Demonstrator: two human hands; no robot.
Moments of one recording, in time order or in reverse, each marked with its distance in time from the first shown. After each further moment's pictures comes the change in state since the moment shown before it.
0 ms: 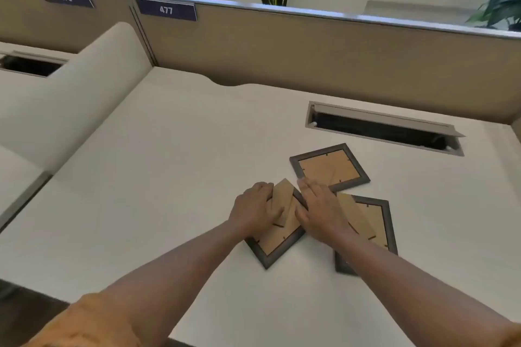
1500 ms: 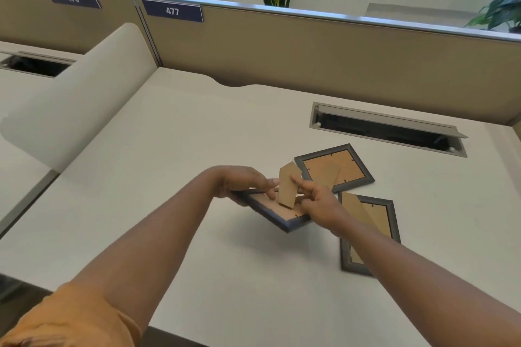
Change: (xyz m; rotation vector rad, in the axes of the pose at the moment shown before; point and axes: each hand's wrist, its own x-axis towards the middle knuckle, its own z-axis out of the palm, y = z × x) left_hand 0.021 -0.011 -0.117 -0.447 -0.734 -0.211; right_hand 0.015 -0.021 -0.021 0.931 -0.305 0.381
